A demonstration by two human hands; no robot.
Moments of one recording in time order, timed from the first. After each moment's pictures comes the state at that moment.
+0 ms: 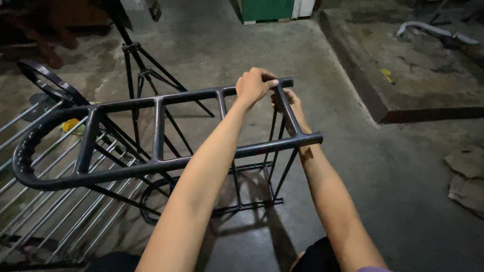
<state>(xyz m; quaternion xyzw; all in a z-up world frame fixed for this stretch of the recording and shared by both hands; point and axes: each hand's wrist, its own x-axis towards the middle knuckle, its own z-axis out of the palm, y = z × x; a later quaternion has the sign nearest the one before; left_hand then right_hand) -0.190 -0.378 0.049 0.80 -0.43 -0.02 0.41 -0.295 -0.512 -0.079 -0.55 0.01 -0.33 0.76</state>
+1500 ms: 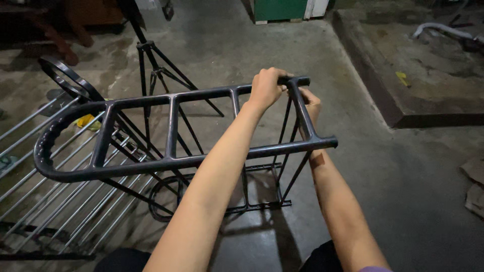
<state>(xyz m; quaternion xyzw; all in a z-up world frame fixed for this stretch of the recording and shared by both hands) -0.193 -0.366 0.054 0.74 -0.50 0.06 0.45 -0.299 -0.483 -0.050 -0.69 0.06 -0.52 0.50</state>
